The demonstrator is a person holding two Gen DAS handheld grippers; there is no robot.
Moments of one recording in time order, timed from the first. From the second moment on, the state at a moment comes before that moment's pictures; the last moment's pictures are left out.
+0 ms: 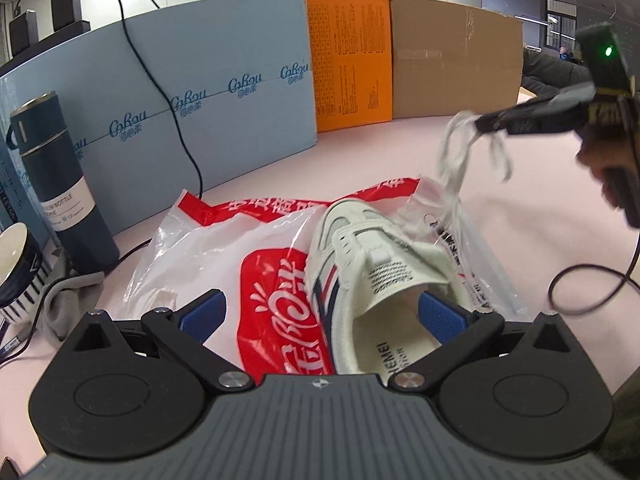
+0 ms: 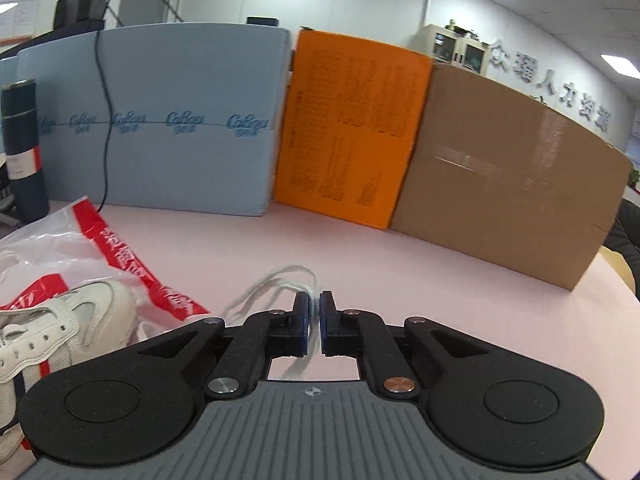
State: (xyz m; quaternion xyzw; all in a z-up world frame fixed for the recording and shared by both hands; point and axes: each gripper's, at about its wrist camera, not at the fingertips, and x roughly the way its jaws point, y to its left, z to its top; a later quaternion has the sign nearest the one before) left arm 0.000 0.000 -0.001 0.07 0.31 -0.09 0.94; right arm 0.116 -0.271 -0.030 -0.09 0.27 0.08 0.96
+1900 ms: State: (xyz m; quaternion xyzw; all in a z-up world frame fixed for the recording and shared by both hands) left arm 0.045 0.042 -0.082 -0.03 0.30 -0.06 0.95; right arm 0.130 -0.242 -0.168 0.42 0.43 0.24 0.76
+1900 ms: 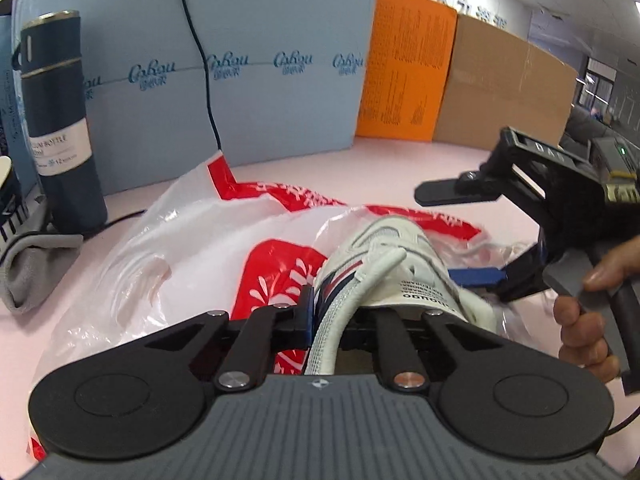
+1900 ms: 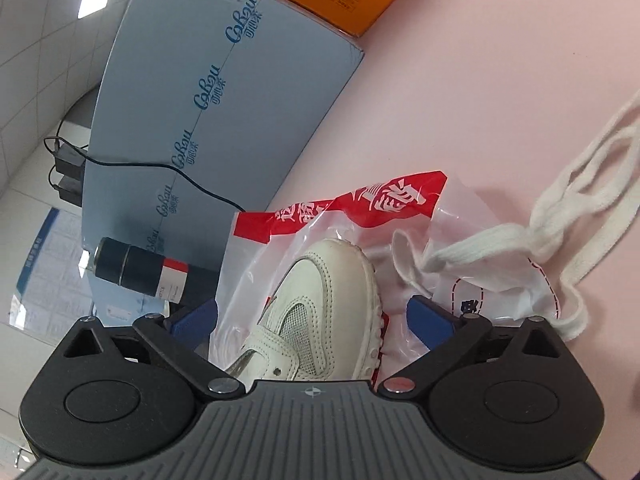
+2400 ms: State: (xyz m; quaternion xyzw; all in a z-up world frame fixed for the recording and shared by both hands) left arm 0.045 0.073 -0.080 -0.04 0.32 0.01 0.95; right arm 0.128 -0.251 -0.129 0.35 0.41 0.29 0.79
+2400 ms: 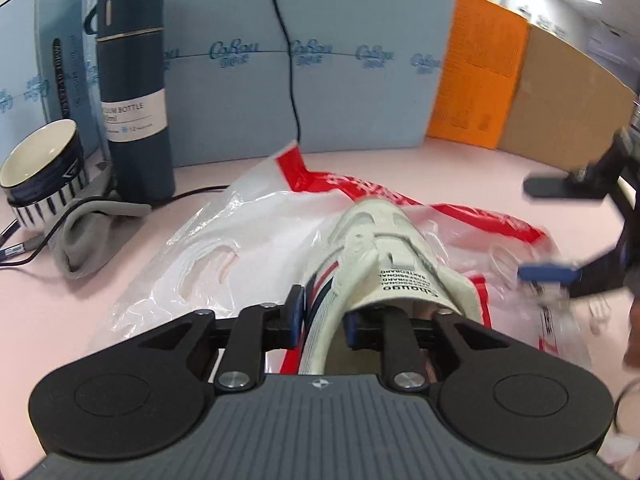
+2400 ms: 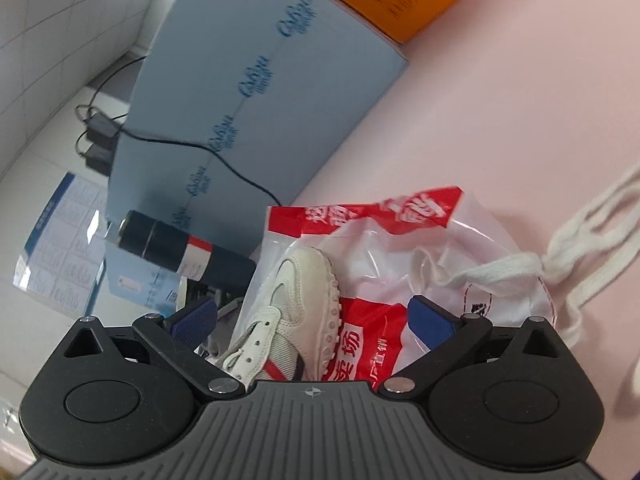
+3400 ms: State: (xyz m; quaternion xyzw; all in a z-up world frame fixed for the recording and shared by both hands) left arm -0.018 0.081 -0.054 -0.05 0.29 0.01 0.96; right arm 0.123 -0.163 -0.120 -0.60 0.19 0.48 0.61
